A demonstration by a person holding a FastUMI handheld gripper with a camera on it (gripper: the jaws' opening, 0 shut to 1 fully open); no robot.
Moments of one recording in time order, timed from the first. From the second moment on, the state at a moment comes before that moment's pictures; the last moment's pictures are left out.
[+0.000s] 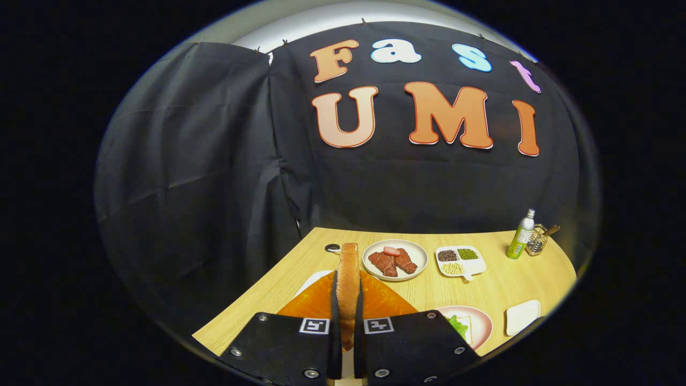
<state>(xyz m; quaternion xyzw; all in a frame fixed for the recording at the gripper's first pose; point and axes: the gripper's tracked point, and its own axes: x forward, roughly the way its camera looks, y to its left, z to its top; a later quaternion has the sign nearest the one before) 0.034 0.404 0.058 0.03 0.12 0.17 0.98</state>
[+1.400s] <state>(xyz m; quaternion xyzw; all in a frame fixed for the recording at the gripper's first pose) 0.030 0.294 -0.047 0.01 0.19 0.13 0.97</state>
